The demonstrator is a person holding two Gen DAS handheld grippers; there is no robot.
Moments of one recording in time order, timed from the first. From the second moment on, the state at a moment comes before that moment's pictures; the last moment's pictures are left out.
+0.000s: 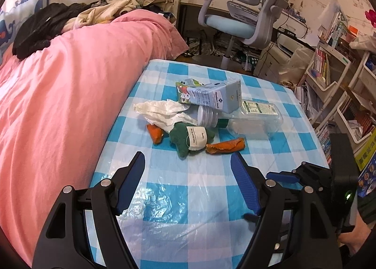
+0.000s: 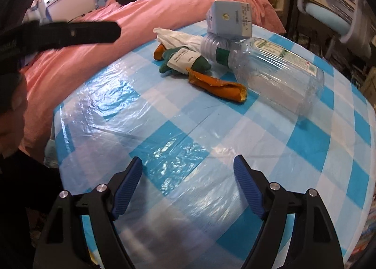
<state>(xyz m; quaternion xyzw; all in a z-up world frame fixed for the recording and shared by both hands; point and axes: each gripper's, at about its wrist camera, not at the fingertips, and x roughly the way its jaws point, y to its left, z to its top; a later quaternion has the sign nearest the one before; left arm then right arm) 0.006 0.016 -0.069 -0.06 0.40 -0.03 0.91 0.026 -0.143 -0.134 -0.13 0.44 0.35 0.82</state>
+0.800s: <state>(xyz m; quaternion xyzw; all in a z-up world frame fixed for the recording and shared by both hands) 0.003 0.019 -0.055 -0.08 0.38 -0.04 0.92 0.028 -0.133 -0.140 -0.18 0.43 0.37 0.81</state>
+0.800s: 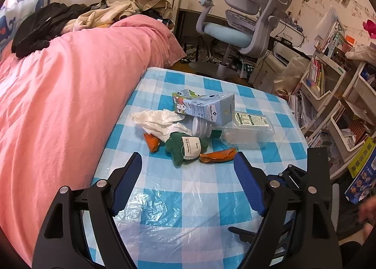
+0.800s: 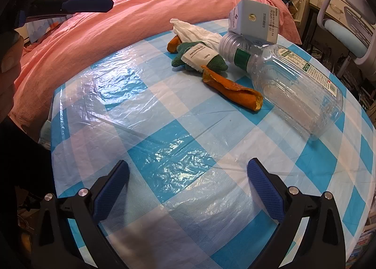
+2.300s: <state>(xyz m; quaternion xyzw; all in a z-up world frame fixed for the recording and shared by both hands) -0.023 0.020 -0.046 -0.09 0.38 -0.06 0.92 0.027 -0.133 -0.139 -0.18 0.43 0.37 0.81</state>
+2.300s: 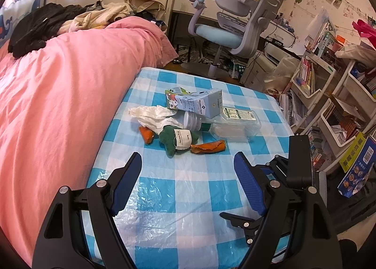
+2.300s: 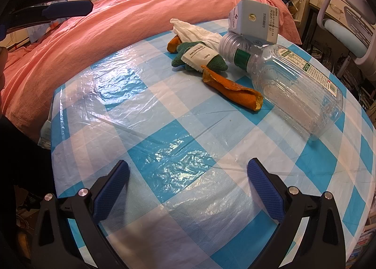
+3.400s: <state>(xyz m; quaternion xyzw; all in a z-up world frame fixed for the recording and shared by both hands) -0.026 0.019 -0.046 -0.09 0.38 -0.07 0.92 0.027 -0.134 -0.139 -0.18 0.43 0.37 0.81</state>
